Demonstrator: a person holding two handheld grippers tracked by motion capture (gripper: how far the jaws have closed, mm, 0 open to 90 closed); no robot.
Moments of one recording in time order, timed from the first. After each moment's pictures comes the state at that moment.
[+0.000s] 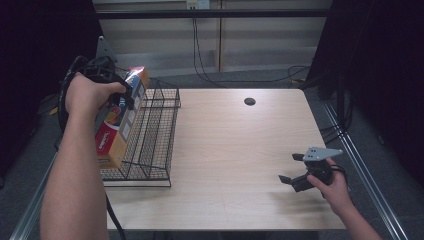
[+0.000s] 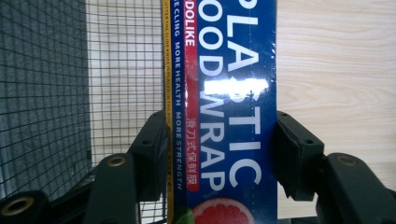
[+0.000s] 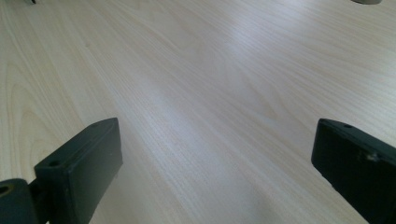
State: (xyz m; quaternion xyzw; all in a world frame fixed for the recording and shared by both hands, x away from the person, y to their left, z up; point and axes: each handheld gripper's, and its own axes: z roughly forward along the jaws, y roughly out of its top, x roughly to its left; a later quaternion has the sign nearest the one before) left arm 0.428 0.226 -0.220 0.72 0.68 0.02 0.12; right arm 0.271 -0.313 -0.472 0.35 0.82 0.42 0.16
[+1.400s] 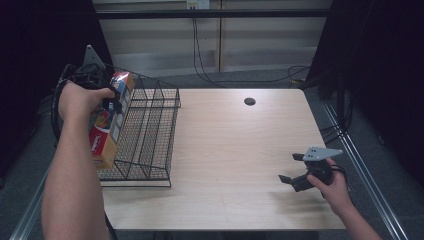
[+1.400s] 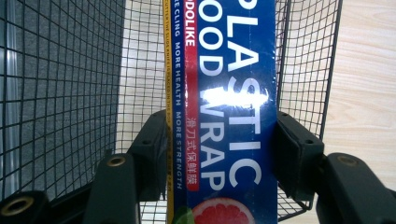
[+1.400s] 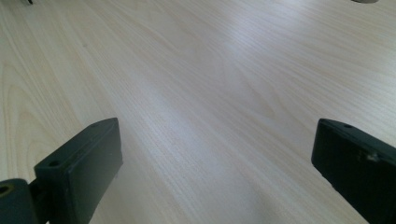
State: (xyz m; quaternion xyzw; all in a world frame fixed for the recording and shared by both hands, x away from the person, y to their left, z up) left arm 0.439 0.260 -0.246 0.69 0.71 0.04 0.11; right arm 0.271 -0.314 -0.473 0.35 0.82 0.42 0.16
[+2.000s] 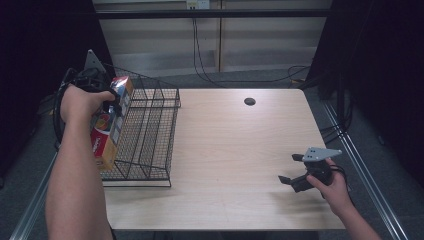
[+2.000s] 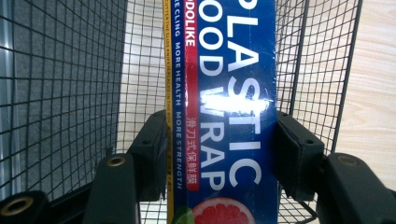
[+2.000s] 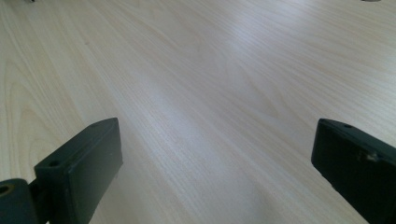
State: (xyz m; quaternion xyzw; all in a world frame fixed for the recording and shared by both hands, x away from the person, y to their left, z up) left arm 0.445 0.266 -0.260 0.69 0.72 0.03 0.10; right arm 0.271 -0.313 -0.474 0.35 0.82 0.42 0.16
